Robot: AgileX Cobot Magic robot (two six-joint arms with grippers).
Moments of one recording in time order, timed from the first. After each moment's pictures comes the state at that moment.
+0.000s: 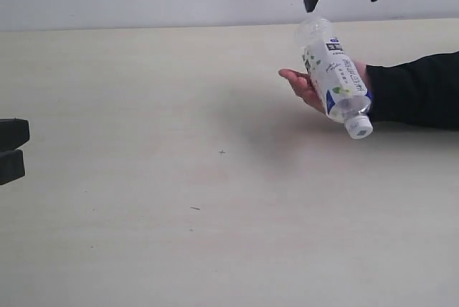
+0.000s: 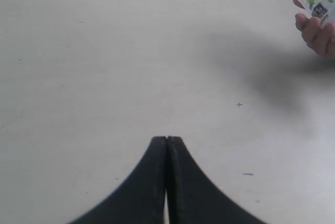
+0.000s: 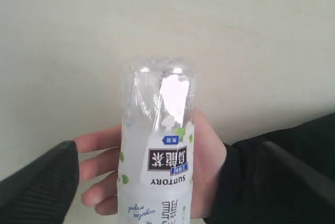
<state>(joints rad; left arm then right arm) -0.59 0.79 -0.36 0.50 0.26 -0.77 0.46 1.90 -1.77 -0.10 1.12 0.19</state>
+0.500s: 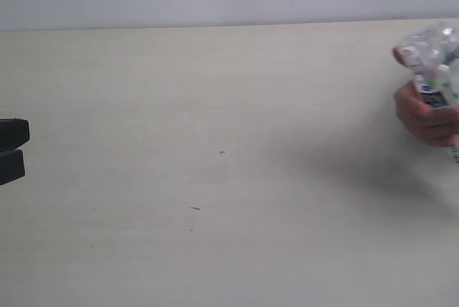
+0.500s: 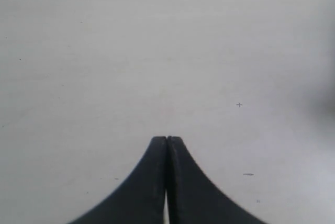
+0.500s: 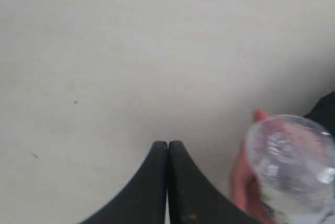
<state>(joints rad) -0.59 0.79 -0.36 0.50 0.26 -0.77 0.46 1.50 -1.52 0.04 1.22 0.10</state>
